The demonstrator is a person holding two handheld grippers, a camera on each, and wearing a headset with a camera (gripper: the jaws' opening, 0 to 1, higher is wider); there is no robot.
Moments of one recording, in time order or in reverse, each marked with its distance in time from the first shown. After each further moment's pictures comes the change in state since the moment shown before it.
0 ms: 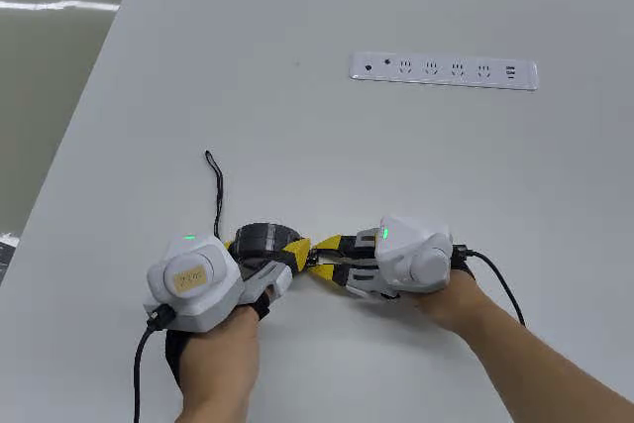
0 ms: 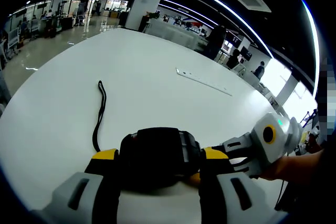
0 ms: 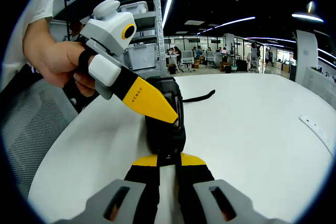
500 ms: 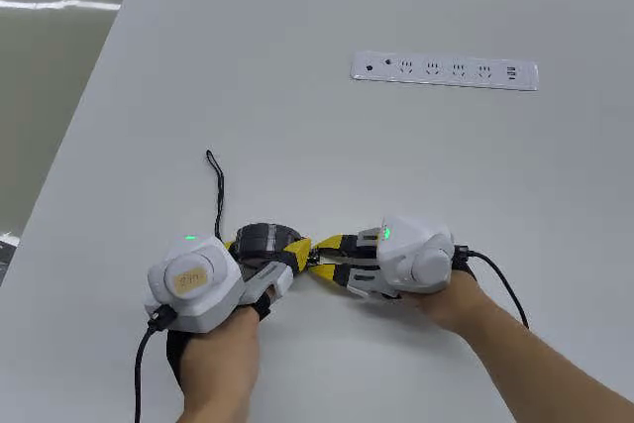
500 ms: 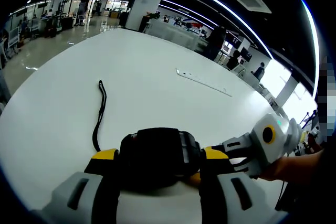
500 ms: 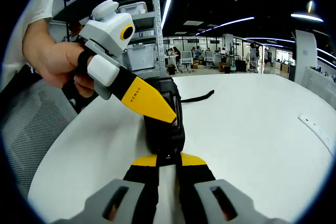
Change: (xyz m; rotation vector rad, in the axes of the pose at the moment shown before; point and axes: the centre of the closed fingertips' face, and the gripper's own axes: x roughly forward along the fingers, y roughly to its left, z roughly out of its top) left arm 0.000 0.000 -0.001 -0.007 -0.004 -0.003; right arm -0.001 0.000 0.000 0.000 -0.005 -0.009
